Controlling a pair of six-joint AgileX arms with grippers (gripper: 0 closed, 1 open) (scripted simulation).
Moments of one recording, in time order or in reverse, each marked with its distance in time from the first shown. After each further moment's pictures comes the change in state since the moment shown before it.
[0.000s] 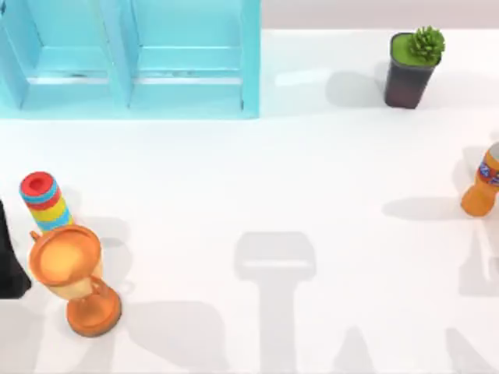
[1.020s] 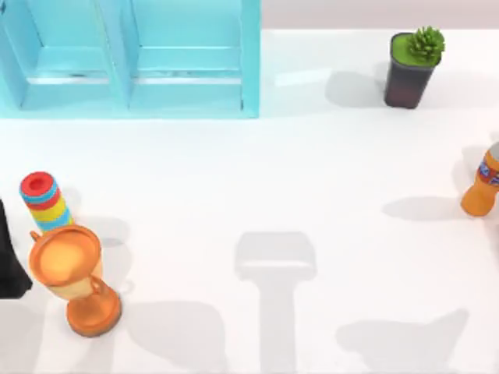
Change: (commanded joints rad) left arm 0.000 0.000 0.000 0.000 0.000 0.000; right arm -0.282 0.934 0.722 -0.693 -0.008 -0.276
